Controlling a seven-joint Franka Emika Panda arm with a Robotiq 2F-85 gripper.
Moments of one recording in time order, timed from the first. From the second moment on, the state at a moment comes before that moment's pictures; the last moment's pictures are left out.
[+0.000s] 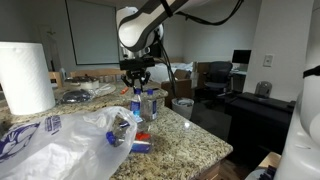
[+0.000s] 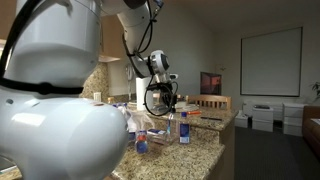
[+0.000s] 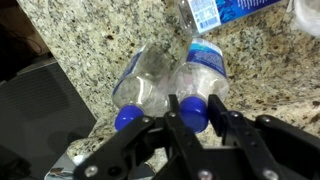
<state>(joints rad) 0.21 0.12 0.12 -1.98 -0.29 2.18 0.86</state>
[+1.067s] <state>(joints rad) 0.20 -0.38 0.05 -2.32 0.36 2.12 0.10</state>
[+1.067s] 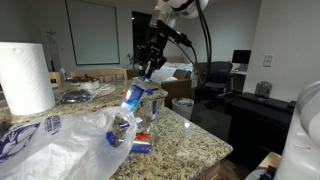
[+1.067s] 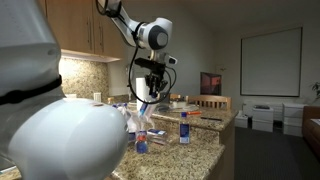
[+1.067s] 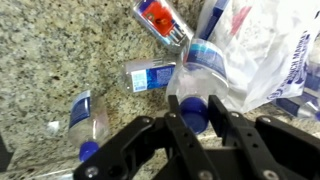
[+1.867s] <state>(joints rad) 0.24 0.15 0.10 -1.93 0.67 1.84 -0.28</state>
